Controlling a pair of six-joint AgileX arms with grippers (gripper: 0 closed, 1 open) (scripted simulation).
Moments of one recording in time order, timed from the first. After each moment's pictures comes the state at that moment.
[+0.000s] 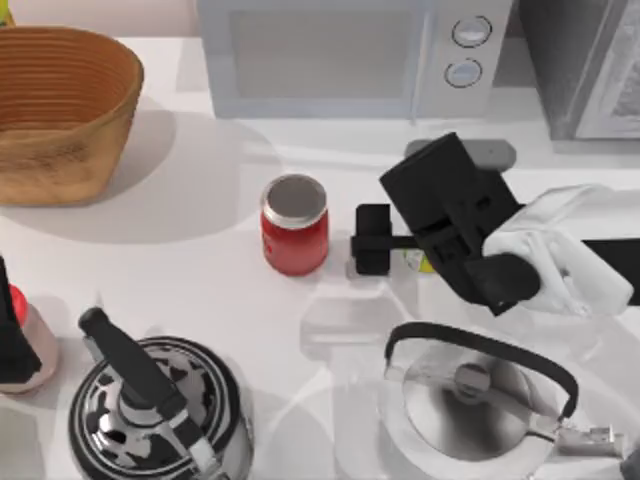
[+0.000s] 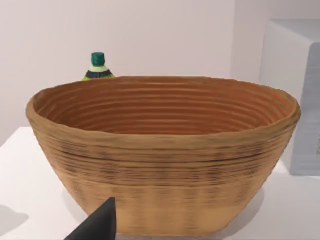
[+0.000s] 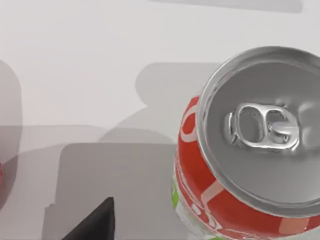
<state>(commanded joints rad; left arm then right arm) 0.00 0.00 0.00 0.00 0.00 0.00 0.71 1.82 1.00 -0.12 0.49 0.57</state>
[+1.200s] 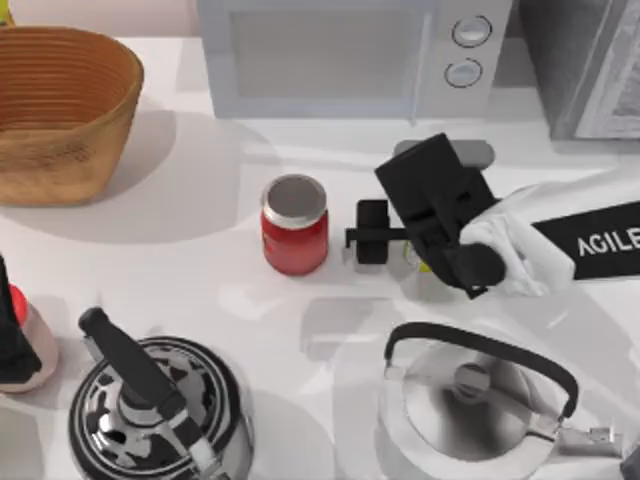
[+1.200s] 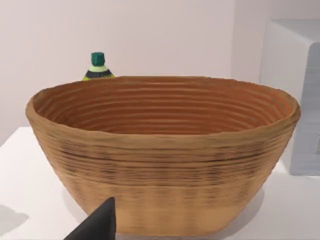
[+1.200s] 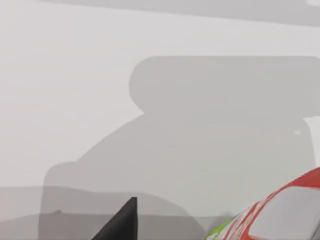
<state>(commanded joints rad) 0.00 0.00 0.00 0.00 0.00 0.00 0.64 2.02 1.08 0.03 0.45 0.51</state>
